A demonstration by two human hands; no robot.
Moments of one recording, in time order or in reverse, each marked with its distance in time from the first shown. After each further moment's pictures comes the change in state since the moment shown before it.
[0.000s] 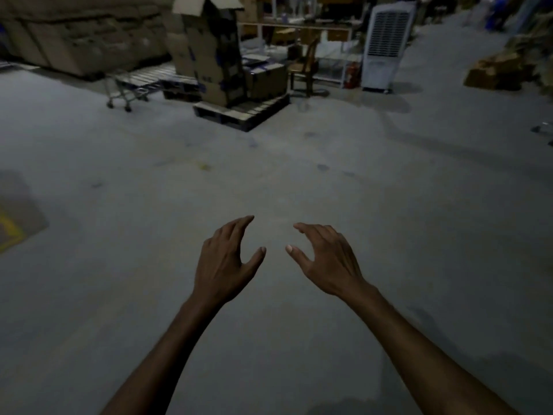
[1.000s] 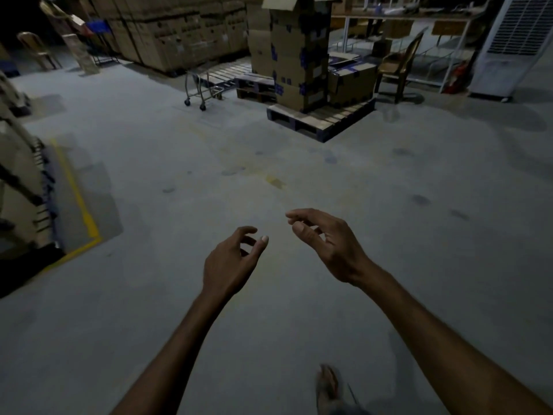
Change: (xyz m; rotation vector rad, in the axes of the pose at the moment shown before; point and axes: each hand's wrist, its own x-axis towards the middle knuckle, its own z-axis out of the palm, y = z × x) left_hand 0.310 -0.409 -0.033 -0.086 0.028 -0.489; right_hand 0.488 -0.167 0.226 0.677 -0.183 -0.211
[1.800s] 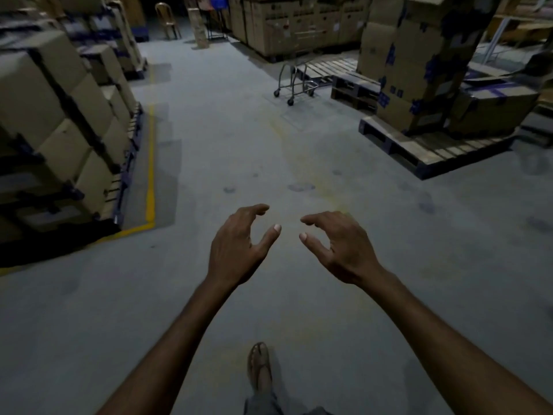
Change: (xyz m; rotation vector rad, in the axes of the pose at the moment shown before) left_hand 0.413 -0.134 -0.012 0.043 0.321 -0.039; right_hand 0.475 0.181 0.127 -0.354 -0.217 -0.315
